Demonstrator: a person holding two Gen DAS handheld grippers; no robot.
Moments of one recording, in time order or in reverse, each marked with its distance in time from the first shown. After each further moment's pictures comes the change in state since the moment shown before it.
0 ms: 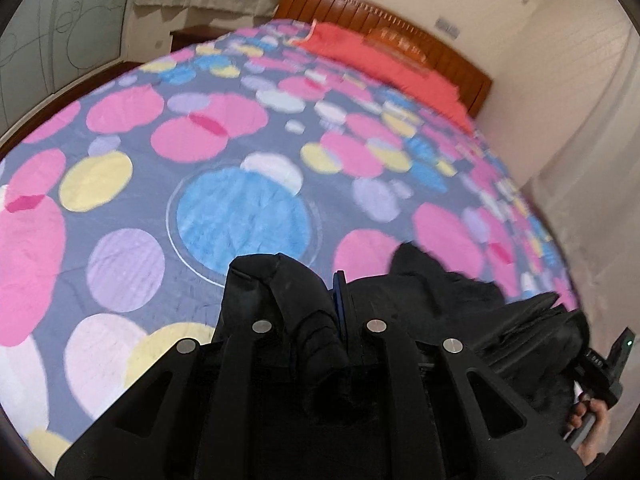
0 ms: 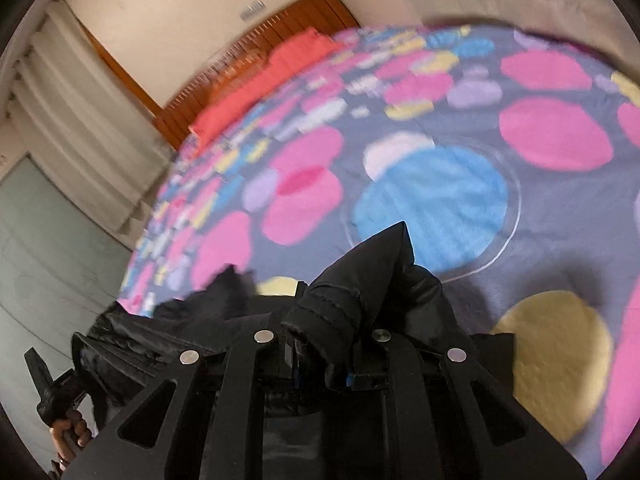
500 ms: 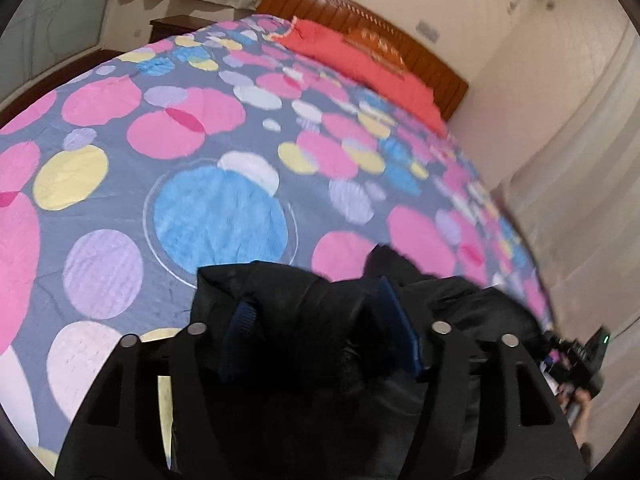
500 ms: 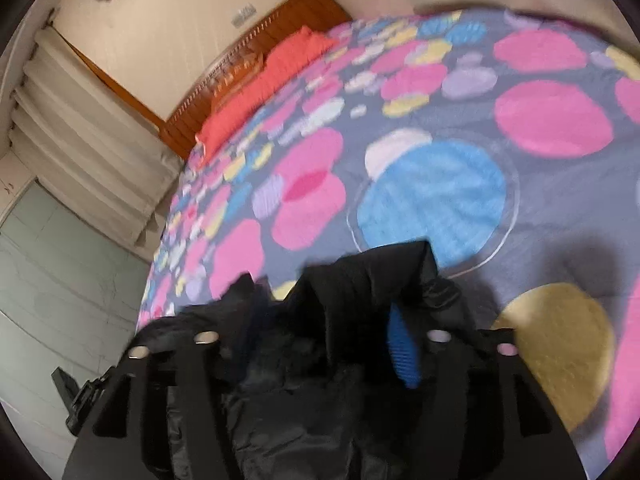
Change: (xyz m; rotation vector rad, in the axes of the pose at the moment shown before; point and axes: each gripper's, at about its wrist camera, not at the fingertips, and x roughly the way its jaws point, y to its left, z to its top) left arm -0.023 0.011 0.009 -0.045 -0.019 -0.150; right arm -0.034 0.001 0.009 0.070 -0.037 0.060
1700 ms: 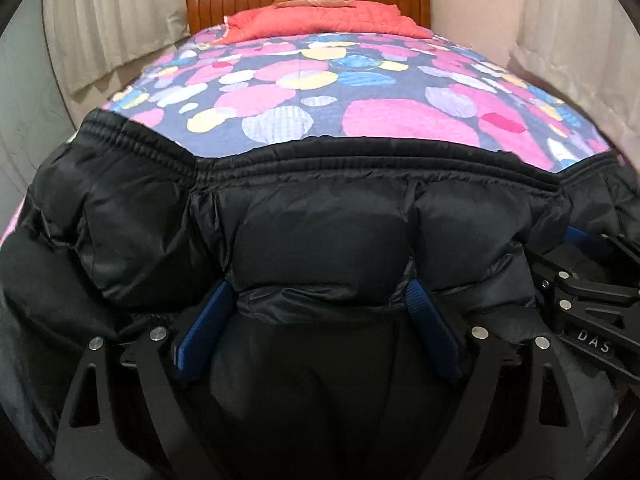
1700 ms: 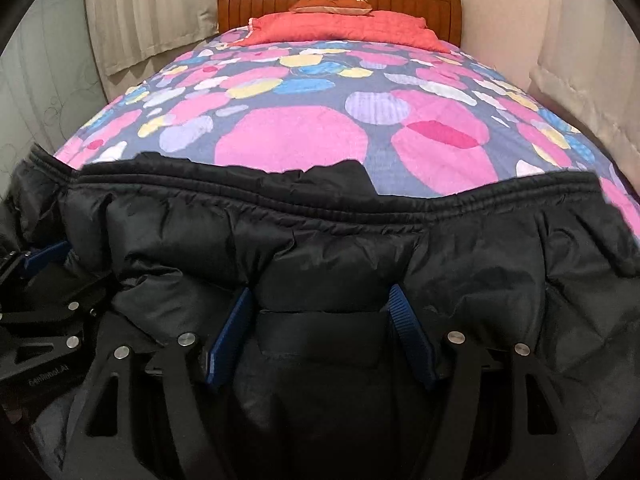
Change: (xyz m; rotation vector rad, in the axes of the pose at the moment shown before) left arm 0.120 -0.115 -0.090 0.453 0.107 0.257; right arm 0.125 0.139 -0.111 -0.643 0.132 -0.266
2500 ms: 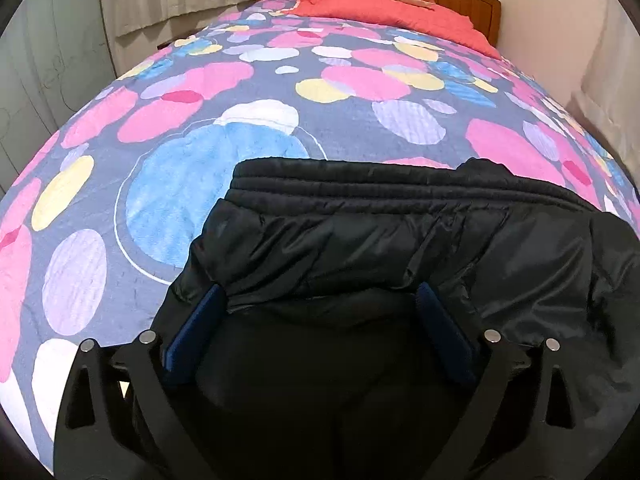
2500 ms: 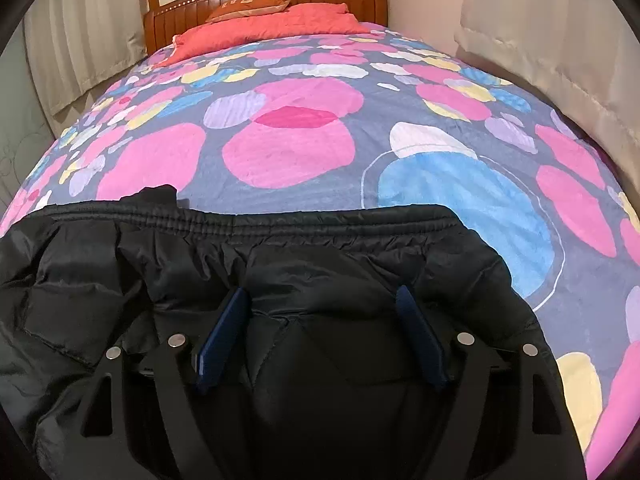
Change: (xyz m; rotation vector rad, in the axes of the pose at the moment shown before) left arm 0.014 0.099 -0.001 -0.205 0.043 0.083; right arm 0.007 -0.111 -0.007 0.169 0.010 -0.134
